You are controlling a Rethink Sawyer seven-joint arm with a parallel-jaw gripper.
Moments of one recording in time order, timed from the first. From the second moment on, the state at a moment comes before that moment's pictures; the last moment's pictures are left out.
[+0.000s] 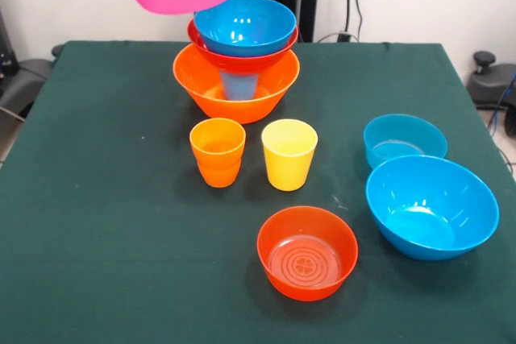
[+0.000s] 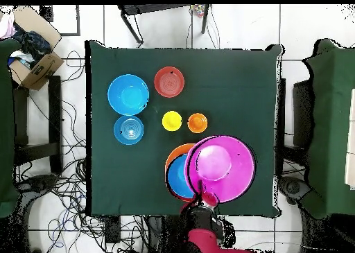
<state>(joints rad) -0.72 -1.22 0.18 2.54 -0.60 -0.30 0.76</state>
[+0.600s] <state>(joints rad) -0.52 -1.09 -0.06 2.54 -0.60 -0.44 0.76</state>
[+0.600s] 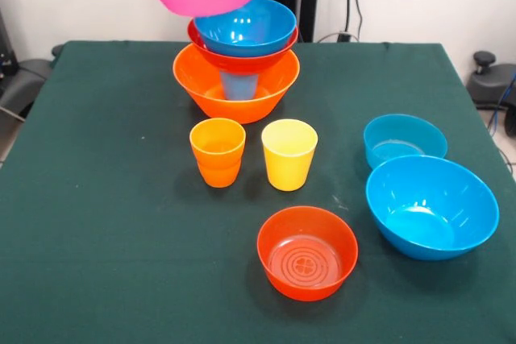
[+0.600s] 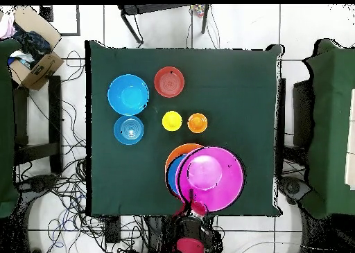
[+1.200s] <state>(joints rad) -0.40 -1.03 -0.19 2.53 -0.60 -0.44 0.76</state>
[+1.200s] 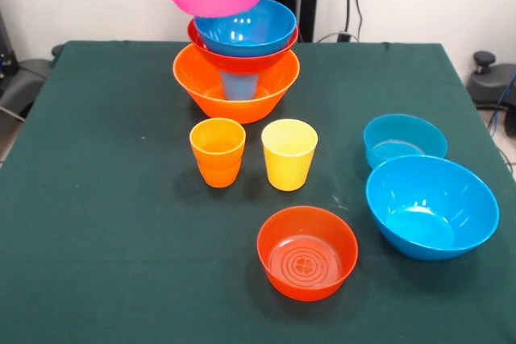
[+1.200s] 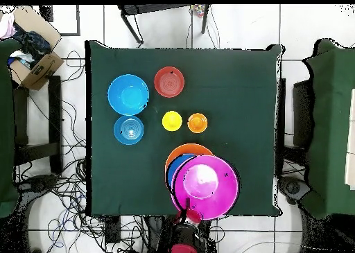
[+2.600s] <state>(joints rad) -0.23 -0.95 -0.31 2.49 -0.52 -0.53 0.83</state>
